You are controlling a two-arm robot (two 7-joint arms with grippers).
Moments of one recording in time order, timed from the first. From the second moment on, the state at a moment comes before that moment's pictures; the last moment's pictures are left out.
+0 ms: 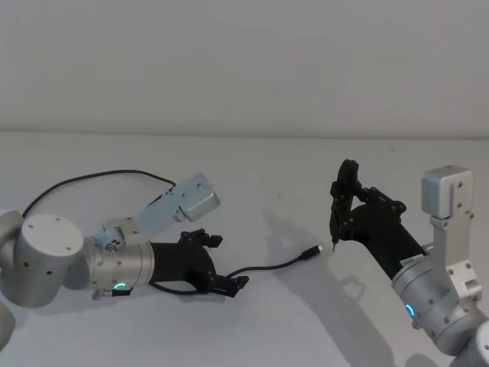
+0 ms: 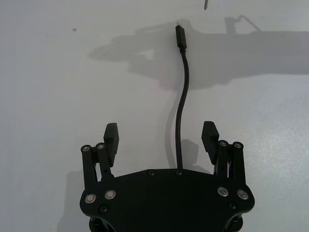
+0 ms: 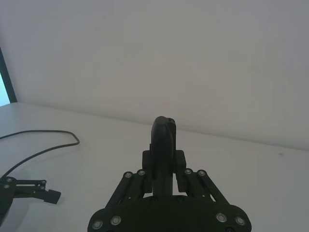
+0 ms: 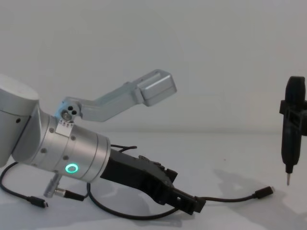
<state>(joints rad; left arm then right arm) -0.63 0.42 0.77 -1.37 -0.30 0.38 -0.67 -0.01 0.34 -0.23 -1.77 0.29 0.03 0.07</state>
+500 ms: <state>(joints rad) -0.64 0.39 0.77 -1.35 -0.27 0.41 -0.65 -0.01 0.34 -0.23 -1.77 0.29 0.03 0.07</state>
